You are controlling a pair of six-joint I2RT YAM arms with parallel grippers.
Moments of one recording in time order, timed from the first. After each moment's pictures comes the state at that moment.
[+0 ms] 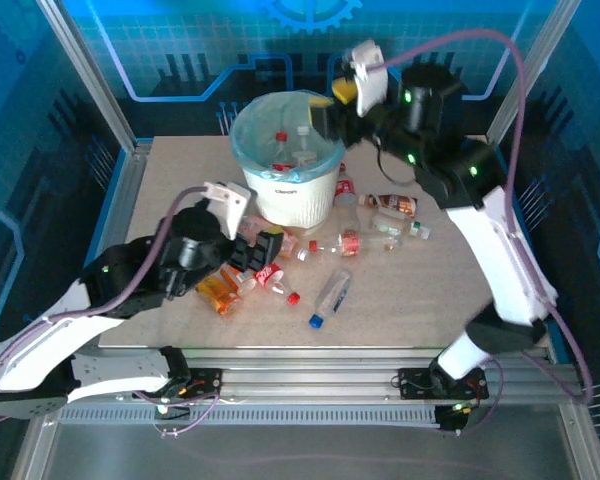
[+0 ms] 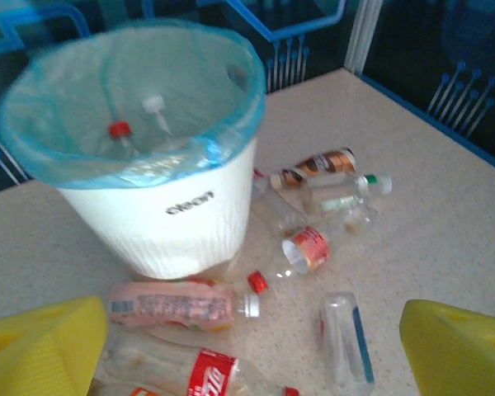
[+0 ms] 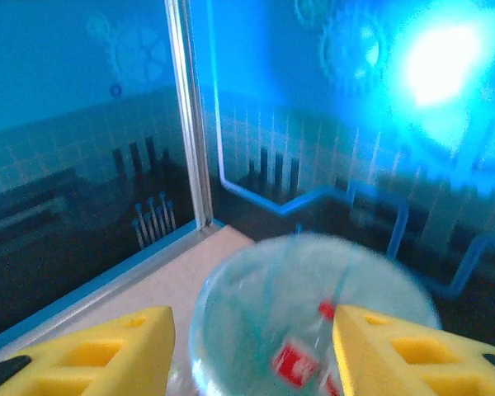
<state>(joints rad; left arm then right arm) -1.02 1.05 1.47 -0.92 -0.46 -0.27 0.66 1.51 2.11 -0.78 -0.05 0.02</state>
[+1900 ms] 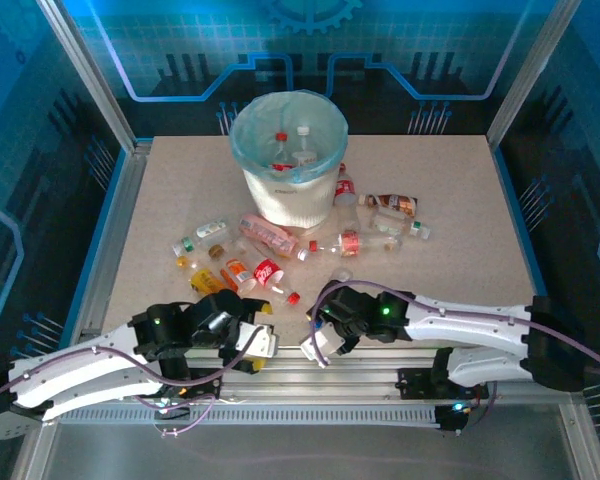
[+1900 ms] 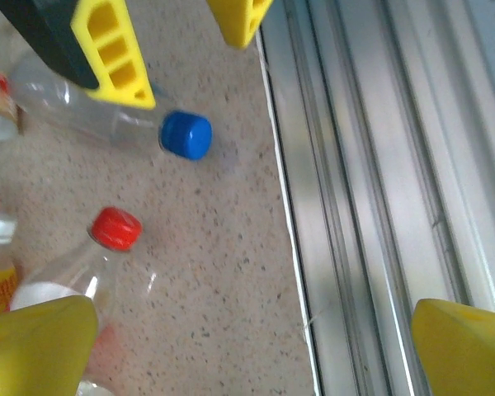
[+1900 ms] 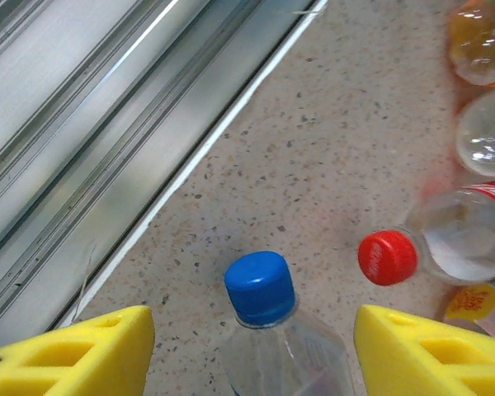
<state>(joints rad) -1.07 0.68 0.56 -0.74 0.08 0.64 1.16 1.24 0.72 -0.52 0.00 -1.16</state>
